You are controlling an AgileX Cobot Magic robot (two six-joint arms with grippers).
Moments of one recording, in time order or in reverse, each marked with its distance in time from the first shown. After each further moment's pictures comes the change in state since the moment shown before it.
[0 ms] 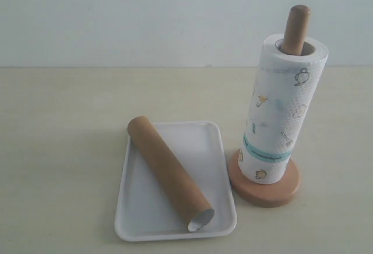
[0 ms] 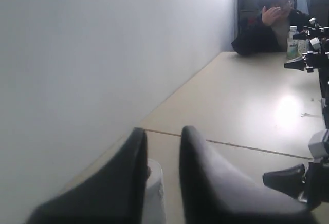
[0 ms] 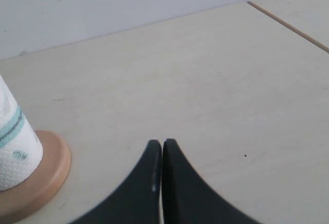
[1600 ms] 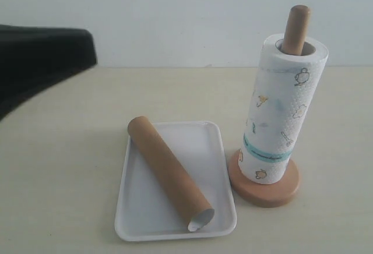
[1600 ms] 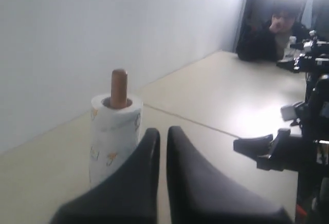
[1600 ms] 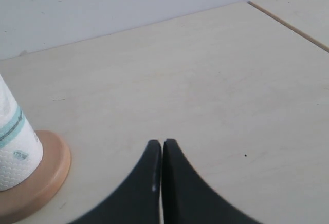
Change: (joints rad) left arm 0.000 -0.261 0.434 -0.428 0.035 0.259; right arm 0.000 0.000 0.000 0.000 0.000 0.000
